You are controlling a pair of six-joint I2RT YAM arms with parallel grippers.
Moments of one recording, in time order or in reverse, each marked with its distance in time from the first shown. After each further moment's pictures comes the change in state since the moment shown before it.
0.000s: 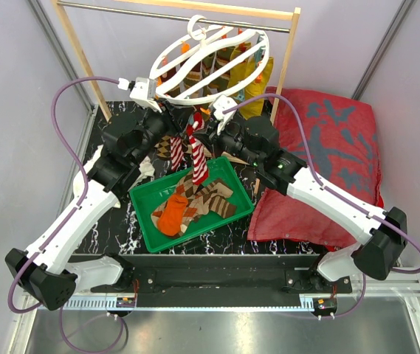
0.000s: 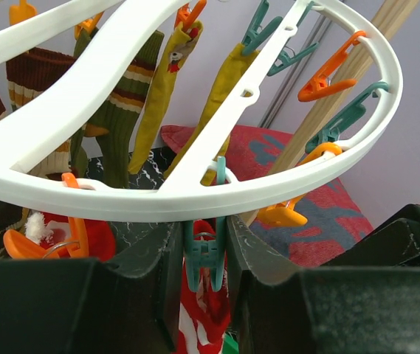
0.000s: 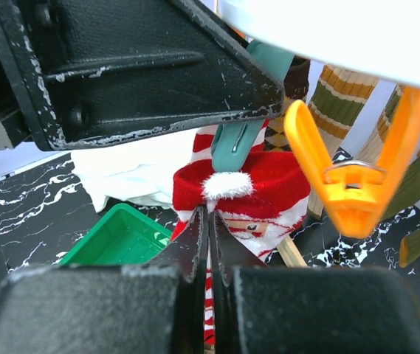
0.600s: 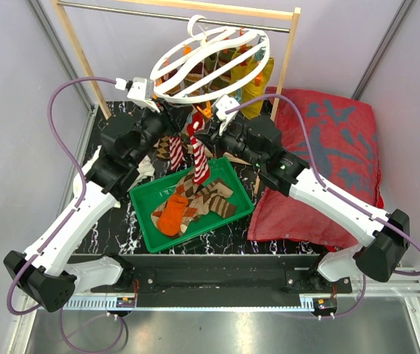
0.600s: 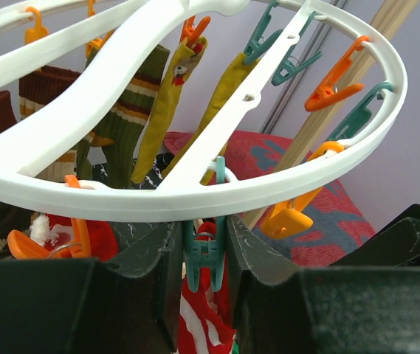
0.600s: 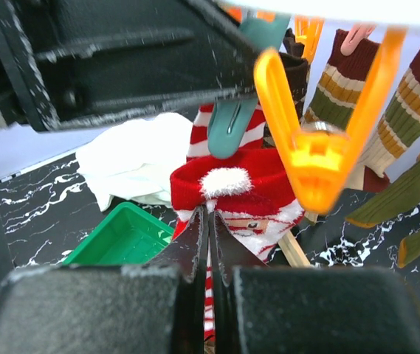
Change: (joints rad) left arm 0.000 -0.013 0.000 0.006 -0.008 0.013; right arm -0.003 -0.020 -0.008 -0.006 -0.008 0.013
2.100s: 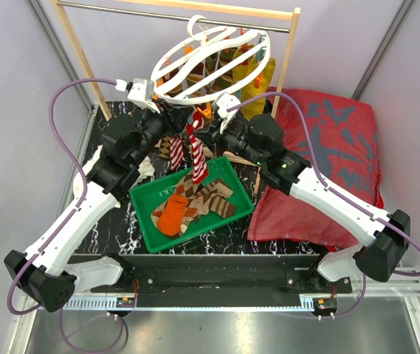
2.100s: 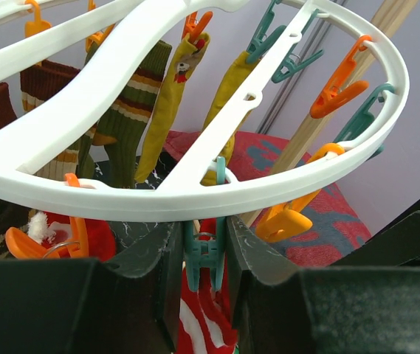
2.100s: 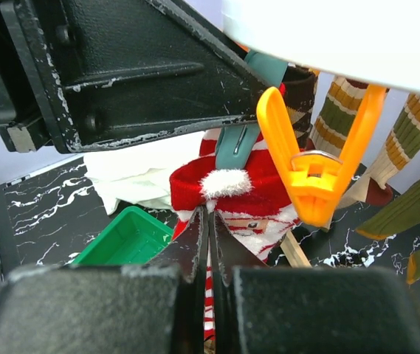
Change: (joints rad) left arm 0.000 -0.002 -0.016 0.016 0.005 -0.019; right arm -0.006 0.000 0.019 -0.010 -0.026 0.008
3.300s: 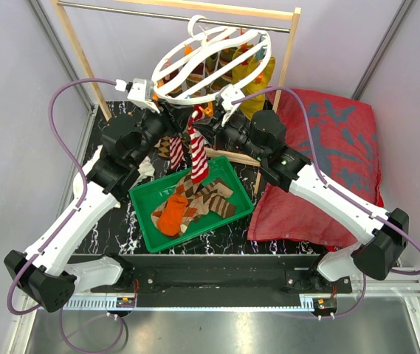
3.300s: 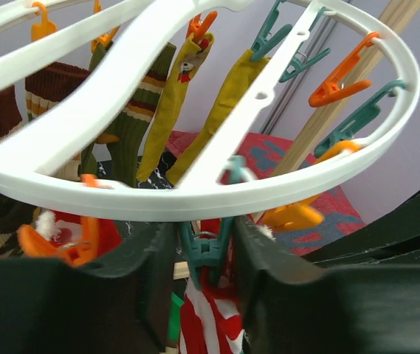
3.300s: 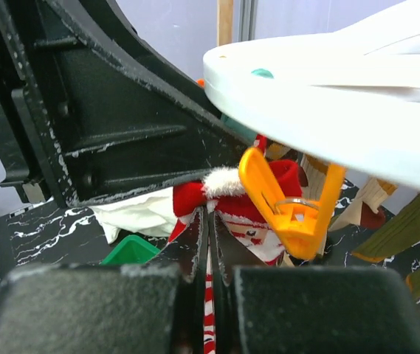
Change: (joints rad) left arm 0.000 0.000 -0.001 0.000 -0.007 0.000; right arm -0.014 0.018 0.034 0.060 0.002 0.034
